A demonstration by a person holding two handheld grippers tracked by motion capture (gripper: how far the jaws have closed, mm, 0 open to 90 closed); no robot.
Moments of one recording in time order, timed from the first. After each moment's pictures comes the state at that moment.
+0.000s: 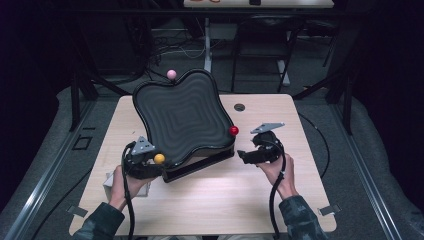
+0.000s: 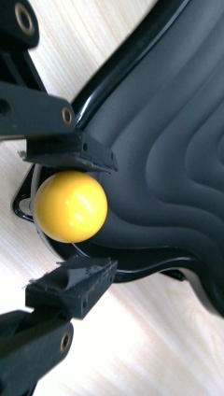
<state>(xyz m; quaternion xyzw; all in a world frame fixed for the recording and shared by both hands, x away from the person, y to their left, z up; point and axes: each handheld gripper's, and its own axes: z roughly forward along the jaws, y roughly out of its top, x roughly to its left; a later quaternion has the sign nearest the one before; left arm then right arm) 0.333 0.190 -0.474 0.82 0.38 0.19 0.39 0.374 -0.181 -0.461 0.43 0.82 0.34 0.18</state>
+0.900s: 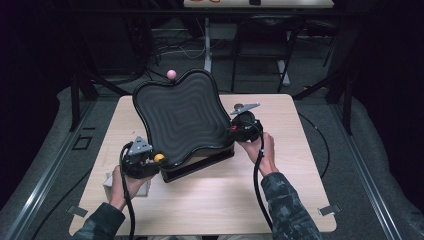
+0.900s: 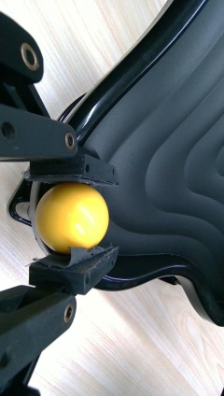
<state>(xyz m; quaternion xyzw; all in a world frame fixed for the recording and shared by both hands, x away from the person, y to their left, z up) 0.335 0.196 -0.476 0.81 0.38 0.19 0.40 0.427 -0.136 -0.450 0.42 0.82 0.33 0.22</state>
